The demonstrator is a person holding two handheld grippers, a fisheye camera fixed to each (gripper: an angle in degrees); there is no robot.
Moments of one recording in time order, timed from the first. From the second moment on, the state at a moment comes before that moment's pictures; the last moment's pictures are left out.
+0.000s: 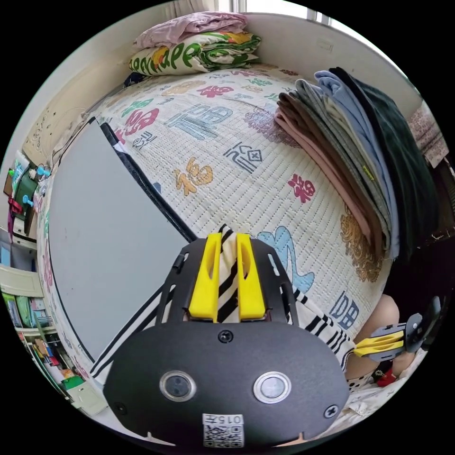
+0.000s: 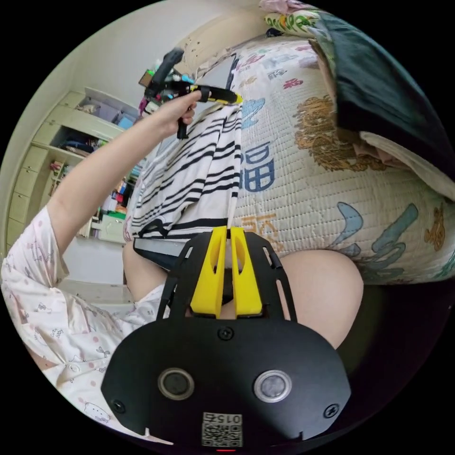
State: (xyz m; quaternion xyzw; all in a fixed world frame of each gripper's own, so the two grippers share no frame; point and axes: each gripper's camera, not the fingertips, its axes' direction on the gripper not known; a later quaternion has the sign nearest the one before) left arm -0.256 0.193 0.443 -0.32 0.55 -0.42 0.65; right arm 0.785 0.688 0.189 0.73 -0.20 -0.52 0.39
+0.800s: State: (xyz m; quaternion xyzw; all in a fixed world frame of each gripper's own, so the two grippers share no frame) left arm -0.274 0.527 0.156 -0.02 0.48 -0.72 0.51; right arm 0.686 0.713 0.390 0.69 -0.02 -0.71 0.14
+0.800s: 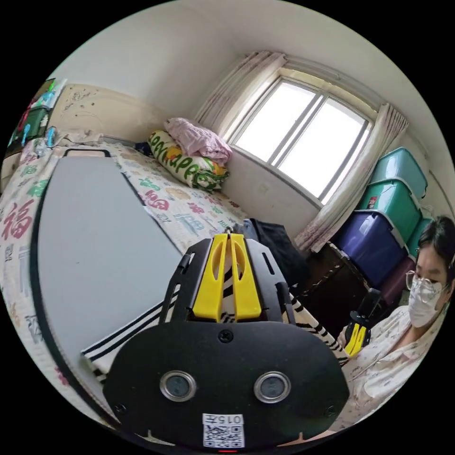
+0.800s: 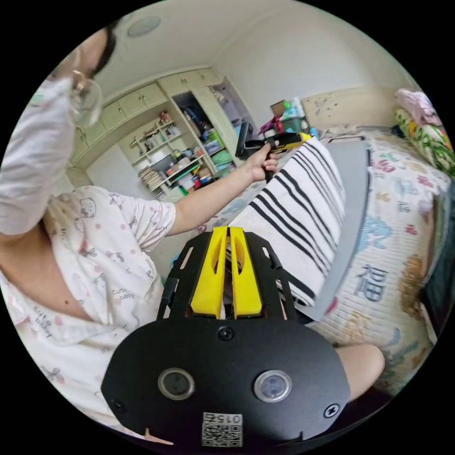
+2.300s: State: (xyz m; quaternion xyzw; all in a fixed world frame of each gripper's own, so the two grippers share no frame) left arm -0.014 0.477 -0.072 -0.21 0.47 -0.65 0.55; right arm 0.255 0.596 0.425 0.76 0.34 -0.50 0.24
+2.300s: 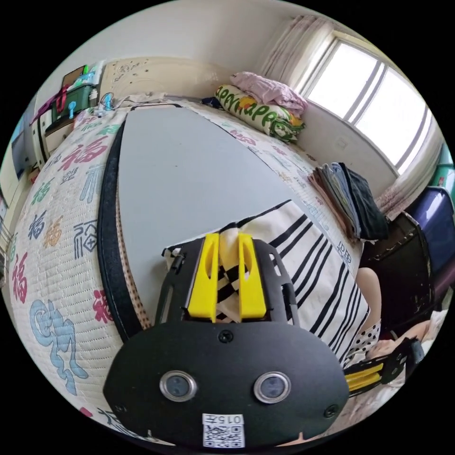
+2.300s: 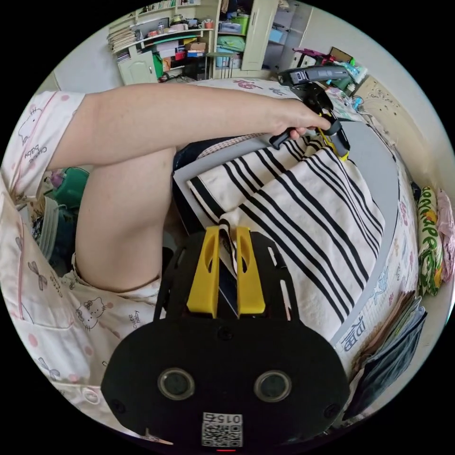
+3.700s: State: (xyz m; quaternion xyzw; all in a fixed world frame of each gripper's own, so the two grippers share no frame) left arm 0.121 0.622 -0.254 -0.17 0.45 -0.78 0.40; right arm 0.381 0.886 0.088 0.79 -0.08 -0.53 0.30
